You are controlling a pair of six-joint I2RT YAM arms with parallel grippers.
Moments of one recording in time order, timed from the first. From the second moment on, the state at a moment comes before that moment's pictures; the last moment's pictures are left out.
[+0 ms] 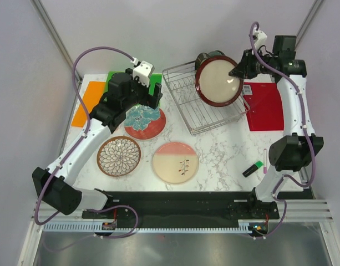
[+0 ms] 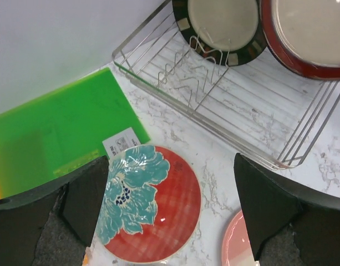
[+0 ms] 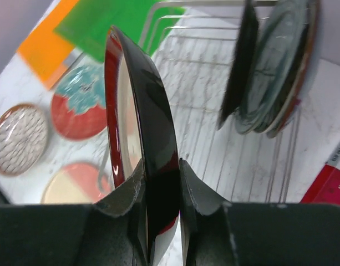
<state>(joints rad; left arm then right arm) -0.47 1.36 1.36 -0.28 0.05 0.11 -0.07 1.83 2.10 -0.90 -0.80 -0.17</state>
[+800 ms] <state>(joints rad) -0.41 1.35 1.21 -0.31 0.11 0.10 0.43 1.87 1.85 -0.18 0.41 -0.21</state>
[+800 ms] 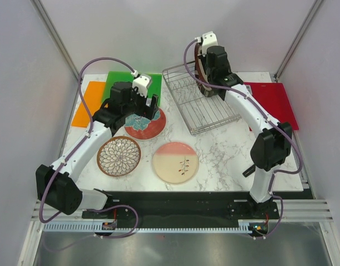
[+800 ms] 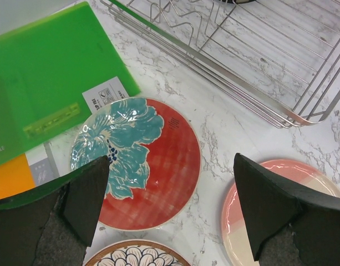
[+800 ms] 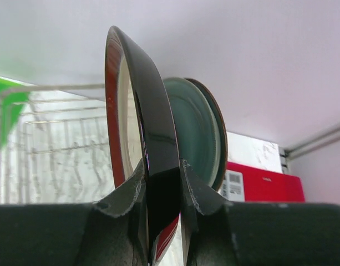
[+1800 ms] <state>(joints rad) -0.40 1.37 1.18 -0.31 0.13 0.05 0.43 2.16 1.96 -0.21 0.50 -0.28</state>
